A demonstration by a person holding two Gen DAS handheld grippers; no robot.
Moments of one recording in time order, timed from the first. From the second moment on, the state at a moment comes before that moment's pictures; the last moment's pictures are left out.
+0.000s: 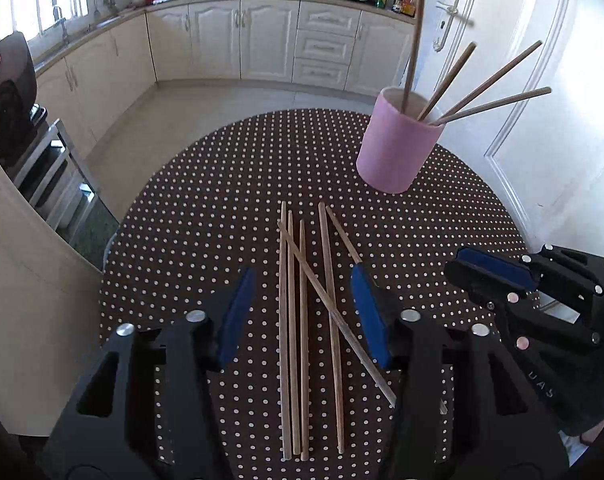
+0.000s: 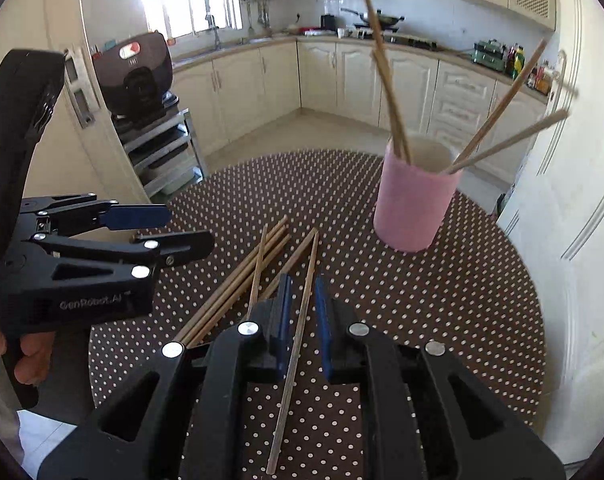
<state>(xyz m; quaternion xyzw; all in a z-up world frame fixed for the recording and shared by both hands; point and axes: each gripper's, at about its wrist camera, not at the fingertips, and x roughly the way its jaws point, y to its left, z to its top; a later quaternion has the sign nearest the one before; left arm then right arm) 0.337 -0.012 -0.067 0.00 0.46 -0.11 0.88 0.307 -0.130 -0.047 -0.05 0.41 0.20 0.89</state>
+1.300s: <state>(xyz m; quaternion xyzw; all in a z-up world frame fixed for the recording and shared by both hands) 0.410 -0.031 -0.147 -0.01 0.54 -0.10 0.84 0.398 -0.099 -0.125 -0.01 0.50 0.21 0.84</state>
